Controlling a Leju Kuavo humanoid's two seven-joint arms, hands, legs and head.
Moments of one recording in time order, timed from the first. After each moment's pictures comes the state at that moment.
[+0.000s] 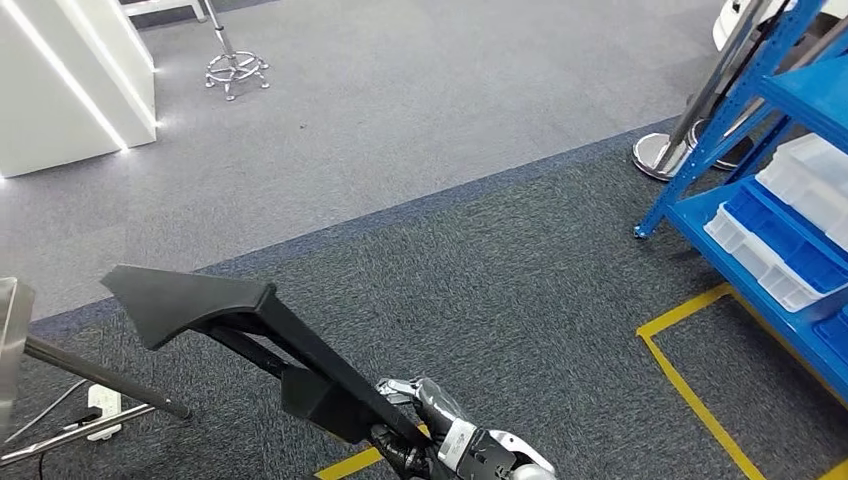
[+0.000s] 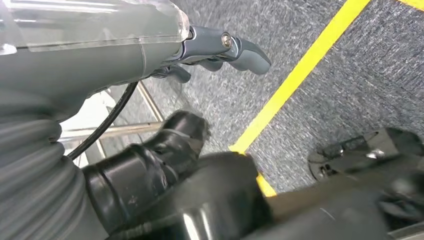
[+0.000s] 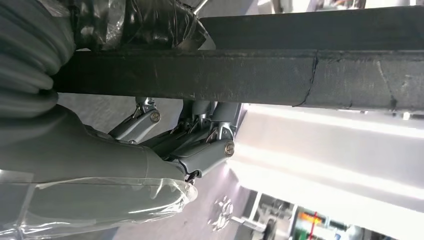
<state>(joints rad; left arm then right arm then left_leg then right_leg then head) -0.16 -0.19 0.50 -0.19 -0.86 0.11 0.32 -0.12 -0.05 0.68 -1.54 -0.11 0.25 -0.46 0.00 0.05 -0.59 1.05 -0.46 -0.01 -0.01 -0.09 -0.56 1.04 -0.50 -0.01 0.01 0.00</state>
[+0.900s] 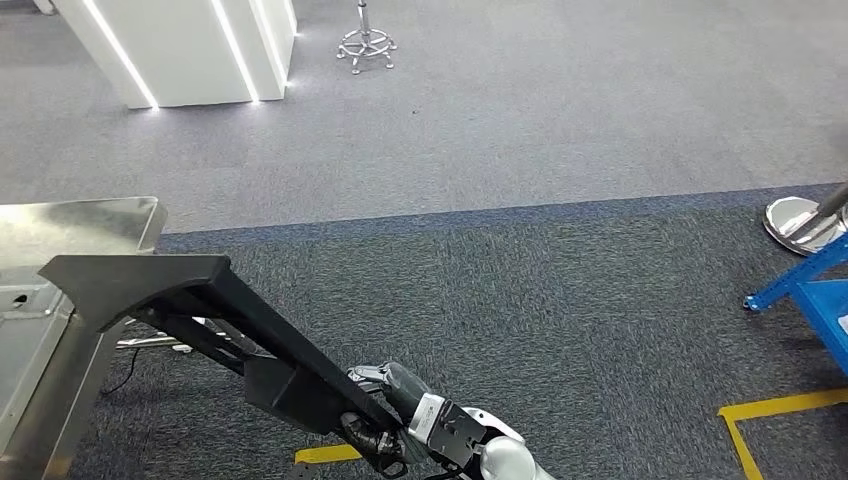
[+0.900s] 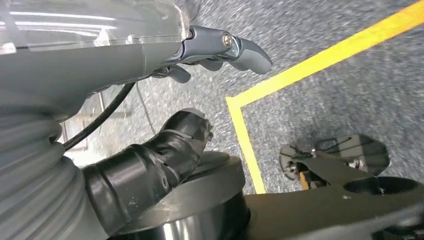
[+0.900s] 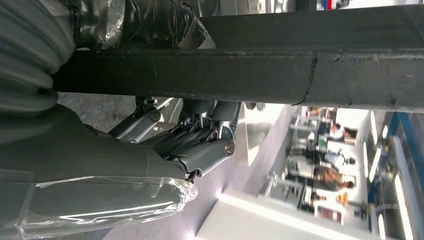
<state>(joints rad) -0.17 -0.21 0.58 -0.19 -0.80 0.16 0.32 -0.22 0.03 0.73 -1.43 -0.16 0.32 -0.46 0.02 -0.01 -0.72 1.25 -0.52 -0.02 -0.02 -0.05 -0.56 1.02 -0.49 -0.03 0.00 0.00</state>
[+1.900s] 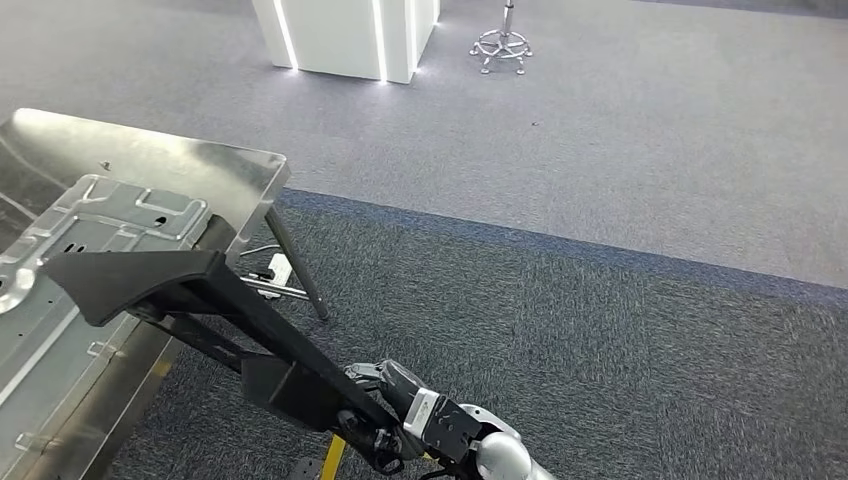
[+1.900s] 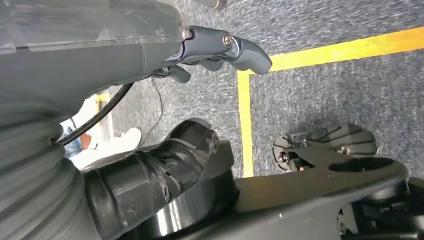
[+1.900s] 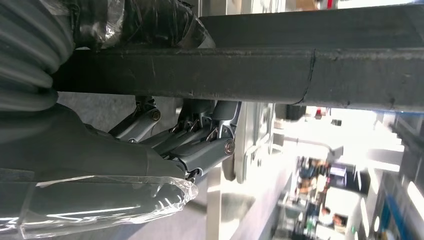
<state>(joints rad) -0.18 -0.22 0.59 -0.19 -0.81 0.15 0.31 -0.24 0.03 0.73 -1.41 -0.17 0.32 -0.46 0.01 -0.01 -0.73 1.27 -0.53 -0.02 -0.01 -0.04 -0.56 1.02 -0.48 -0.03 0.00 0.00</state>
